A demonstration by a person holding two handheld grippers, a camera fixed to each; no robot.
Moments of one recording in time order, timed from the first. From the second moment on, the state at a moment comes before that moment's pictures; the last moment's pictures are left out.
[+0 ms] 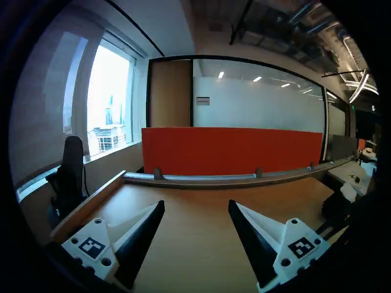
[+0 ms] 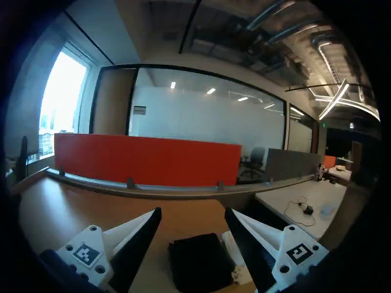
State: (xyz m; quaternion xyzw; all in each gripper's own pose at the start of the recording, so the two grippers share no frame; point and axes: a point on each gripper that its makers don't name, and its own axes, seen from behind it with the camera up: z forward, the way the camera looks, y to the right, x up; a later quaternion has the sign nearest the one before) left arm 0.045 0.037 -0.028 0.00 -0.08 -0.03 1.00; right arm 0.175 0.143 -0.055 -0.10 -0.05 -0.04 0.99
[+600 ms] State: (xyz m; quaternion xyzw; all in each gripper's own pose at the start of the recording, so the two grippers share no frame) left arm 0.062 0.014 -0.010 0.00 -0.05 -0.02 1.00; right arm 0.200 0.046 -0.025 -0.02 -0.03 -0.02 1.00
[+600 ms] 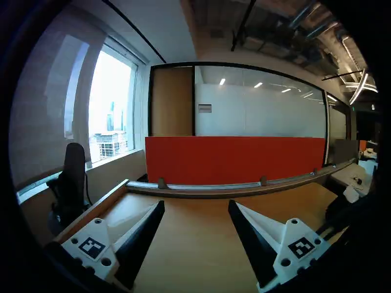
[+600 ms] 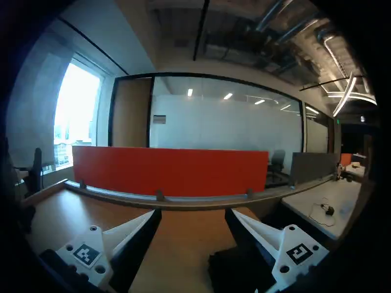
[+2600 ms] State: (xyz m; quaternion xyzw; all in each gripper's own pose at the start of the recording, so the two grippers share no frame) left arm -0.062 0.004 0.000 0.00 0.00 -0.02 1.00; right arm 0.153 -0.096 -0.010 0.05 -0.04 -0.02 1.00
